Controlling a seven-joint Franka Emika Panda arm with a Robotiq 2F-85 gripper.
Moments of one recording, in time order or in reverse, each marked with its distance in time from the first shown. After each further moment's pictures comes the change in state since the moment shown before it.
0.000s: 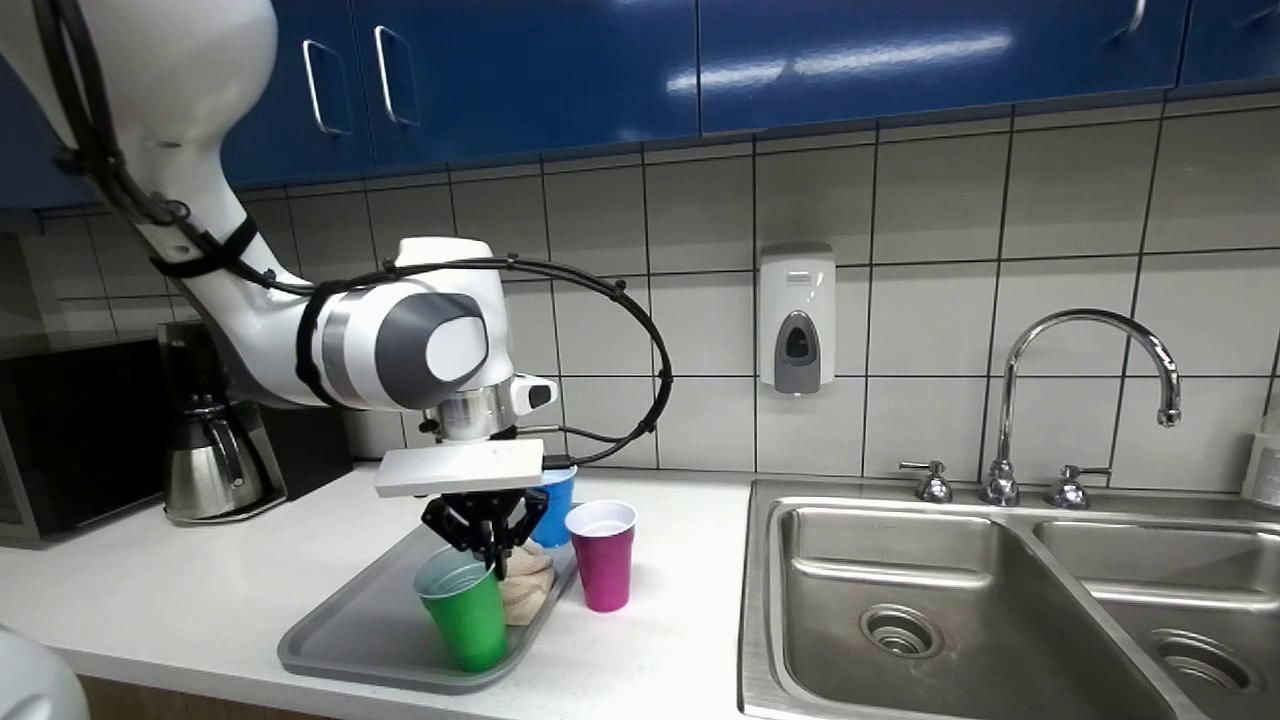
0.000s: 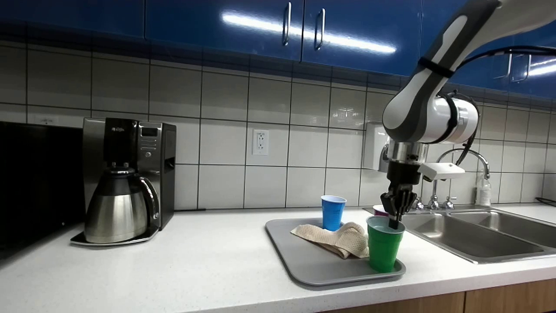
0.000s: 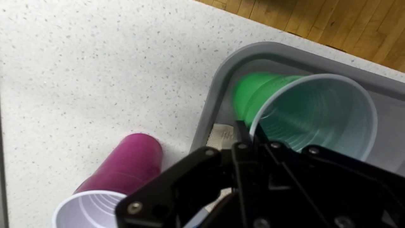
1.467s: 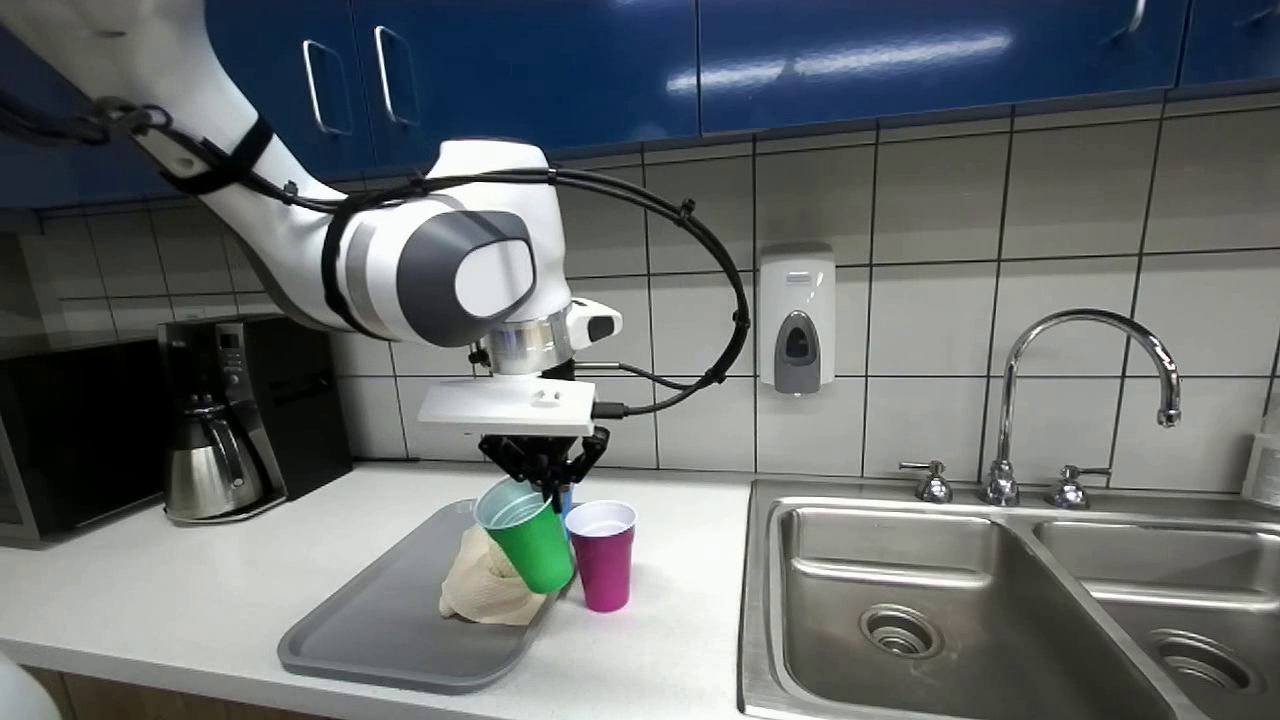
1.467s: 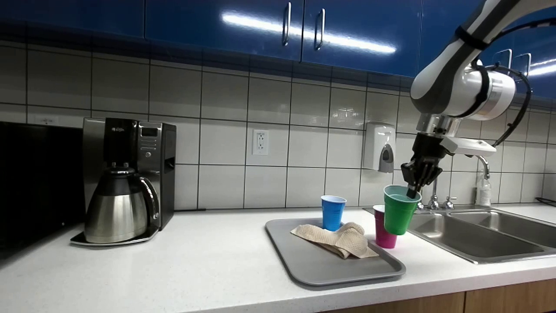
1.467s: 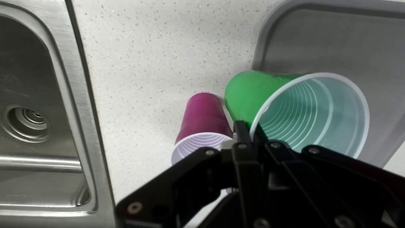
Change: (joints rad) arm -0.068 -0.188 -0.114 -0.003 0.033 -0.028 0.001
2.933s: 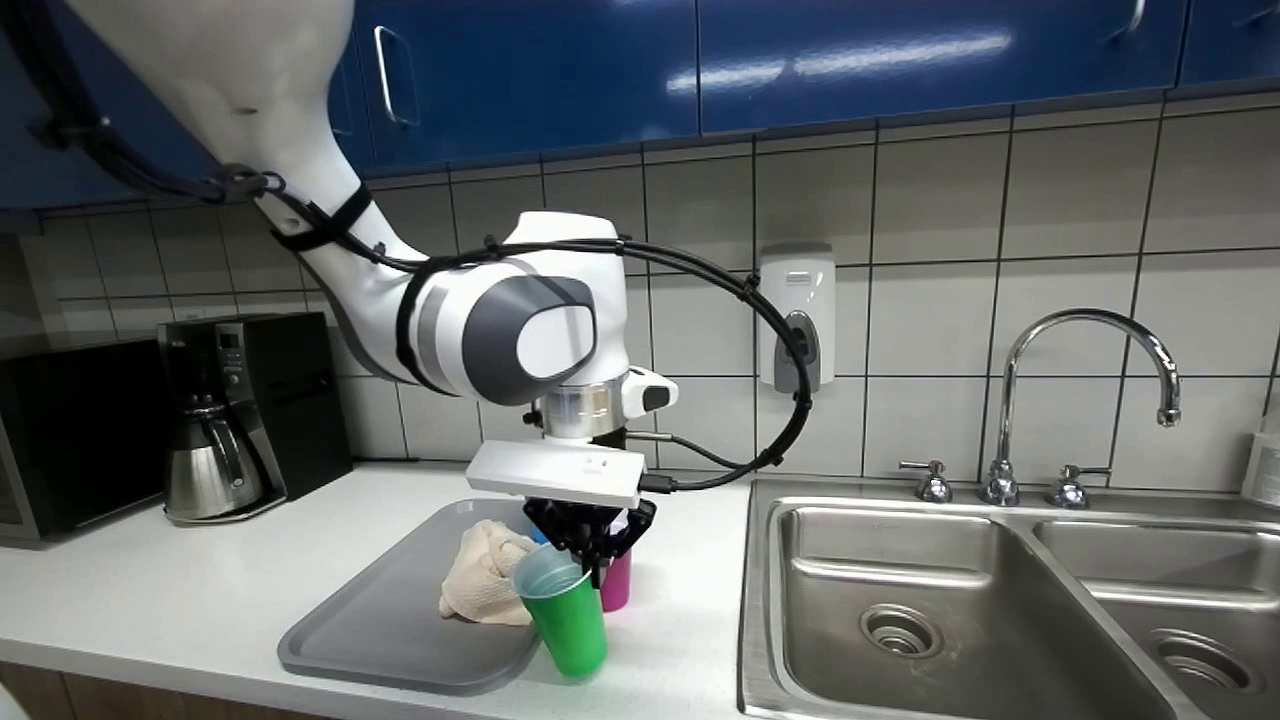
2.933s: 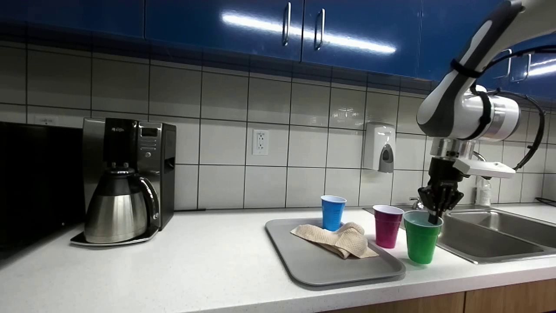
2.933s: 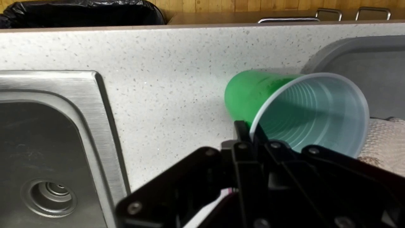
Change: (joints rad) arm -0.053 0.170 -0.063 0.027 -0.006 -0.011 0.008
